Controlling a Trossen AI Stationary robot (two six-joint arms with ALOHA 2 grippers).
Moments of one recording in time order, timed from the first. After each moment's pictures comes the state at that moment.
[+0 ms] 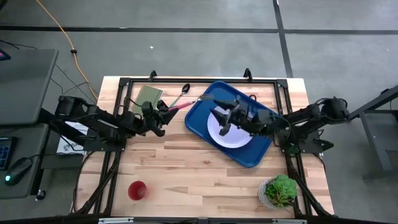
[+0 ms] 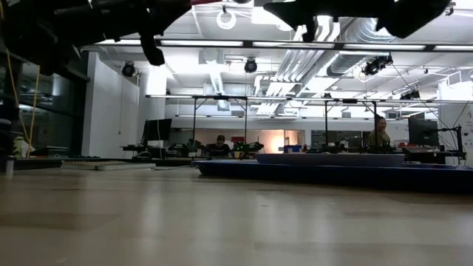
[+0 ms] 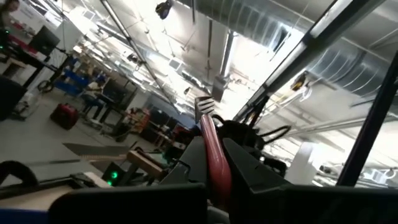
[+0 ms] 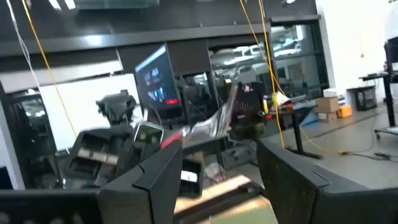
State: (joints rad) left arm 0.08 1.36 0.30 1.56 -0.32 -0.44; right arm 0.07 1.43 0.67 1.12 0.45 0.05
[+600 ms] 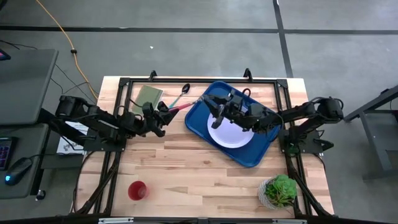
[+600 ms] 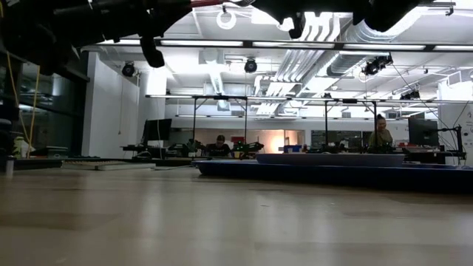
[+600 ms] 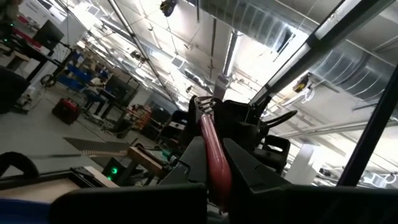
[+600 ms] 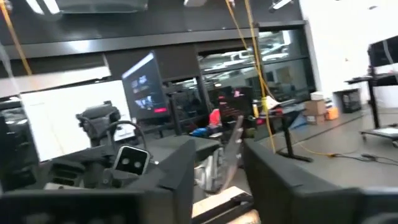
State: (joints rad) left arm 0.06 1.37 0.30 1.56 -0.35 -0.46; right arm 0.02 1.50 0.81 1.06 0.46 0.06
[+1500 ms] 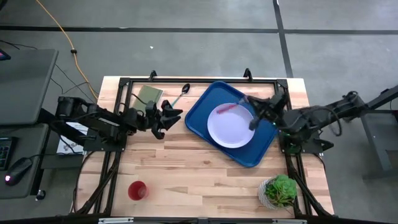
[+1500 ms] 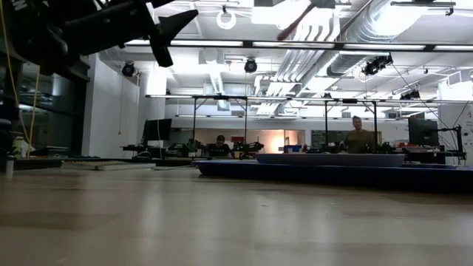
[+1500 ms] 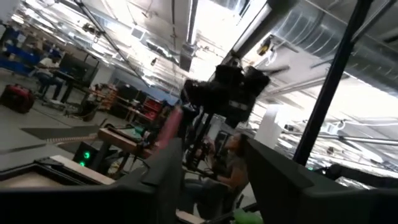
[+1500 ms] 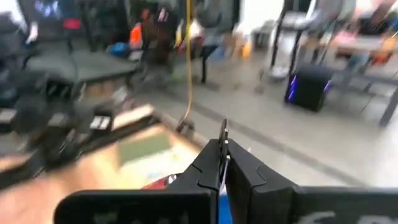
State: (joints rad) left arm 0.17 1.36 0.30 1.50 -0.03 -0.46; right arm 0.39 0.93 1.01 -0.37 1.09 0.30
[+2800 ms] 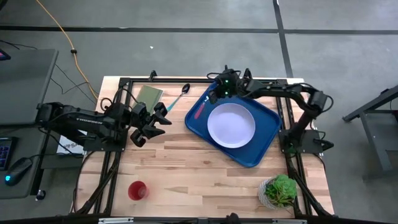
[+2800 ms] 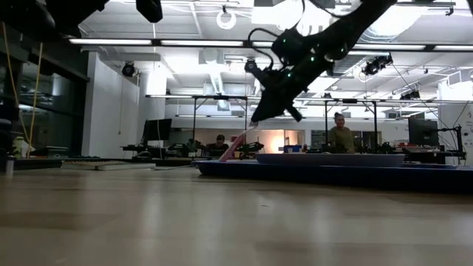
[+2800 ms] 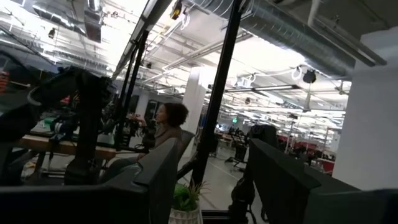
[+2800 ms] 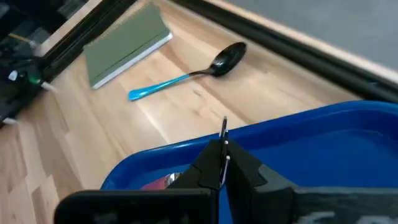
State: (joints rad) left arm 0.17 0.98 0.35 1.06 0.38 -0.42; right arm -0.51 1.72 1.10 -0.03 -0.12 0.40
